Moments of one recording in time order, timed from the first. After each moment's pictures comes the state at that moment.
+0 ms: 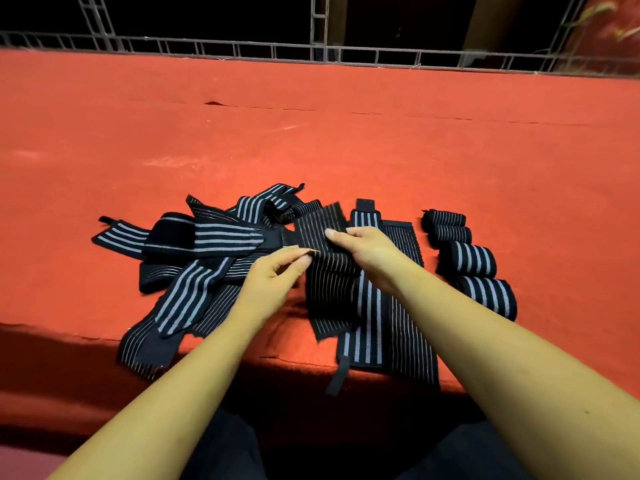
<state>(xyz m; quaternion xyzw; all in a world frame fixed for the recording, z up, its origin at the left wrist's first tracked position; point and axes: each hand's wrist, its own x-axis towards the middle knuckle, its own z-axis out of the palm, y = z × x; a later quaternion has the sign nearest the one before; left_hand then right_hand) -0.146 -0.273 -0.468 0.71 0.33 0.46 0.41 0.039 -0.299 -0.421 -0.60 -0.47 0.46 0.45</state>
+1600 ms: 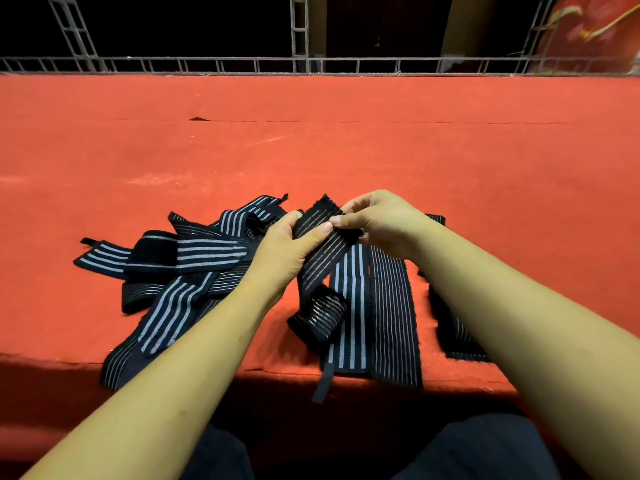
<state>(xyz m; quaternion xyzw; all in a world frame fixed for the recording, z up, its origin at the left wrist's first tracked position) -0.093 -0.280 -0.399 0.63 0.31 0.43 0.57 0.079 -0.317 -0.348 -0.57 -0.50 0.46 0.46</state>
